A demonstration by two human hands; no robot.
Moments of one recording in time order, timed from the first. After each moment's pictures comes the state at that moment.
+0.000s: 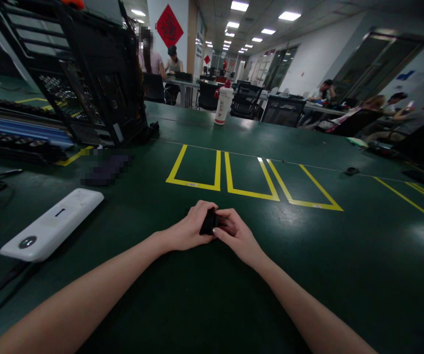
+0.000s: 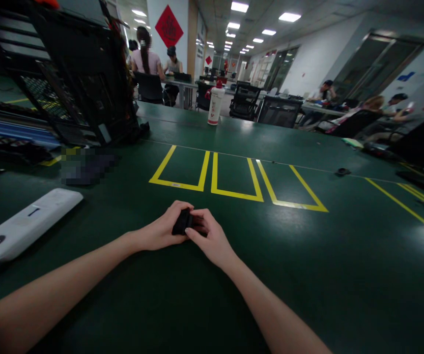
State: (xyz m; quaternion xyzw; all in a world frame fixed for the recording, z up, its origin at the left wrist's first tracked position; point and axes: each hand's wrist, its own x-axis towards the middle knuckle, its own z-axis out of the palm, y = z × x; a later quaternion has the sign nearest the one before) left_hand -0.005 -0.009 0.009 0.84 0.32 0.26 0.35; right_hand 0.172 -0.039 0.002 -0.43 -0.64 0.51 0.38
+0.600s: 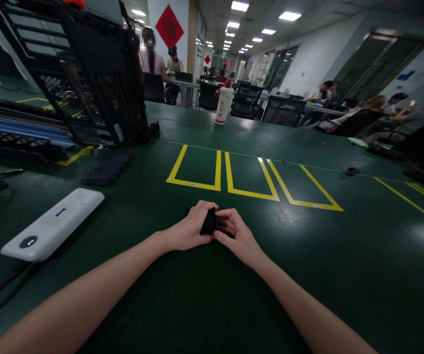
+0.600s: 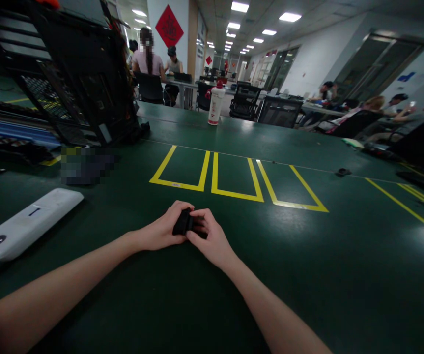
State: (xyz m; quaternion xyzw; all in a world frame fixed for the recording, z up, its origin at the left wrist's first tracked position) left_hand -0.005 -0.008 0.010 0.84 0.32 0.25 0.36; right_hand 0.173 -0.040 0.002 -0.43 -0.63 0.52 0.39
